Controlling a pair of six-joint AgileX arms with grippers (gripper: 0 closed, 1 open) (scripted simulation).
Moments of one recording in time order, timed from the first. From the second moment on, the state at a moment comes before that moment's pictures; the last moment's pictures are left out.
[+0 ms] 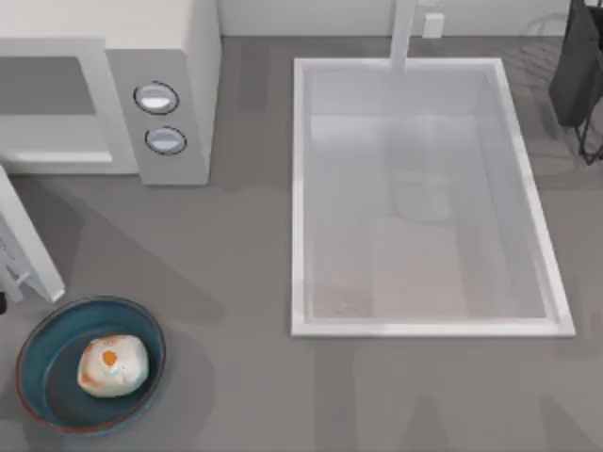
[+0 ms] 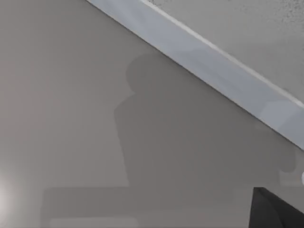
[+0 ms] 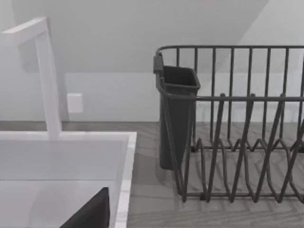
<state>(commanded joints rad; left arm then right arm) 0.31 1.15 0.40 -0.09 0.24 0.25 0.00 0.00 0.00 0.00 0.00 0.00</state>
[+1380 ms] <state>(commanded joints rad) -0.01 1.53 0.62 0.11 0.02 0.01 0.00 0.00 0.00 0.00 0.00 0.00</state>
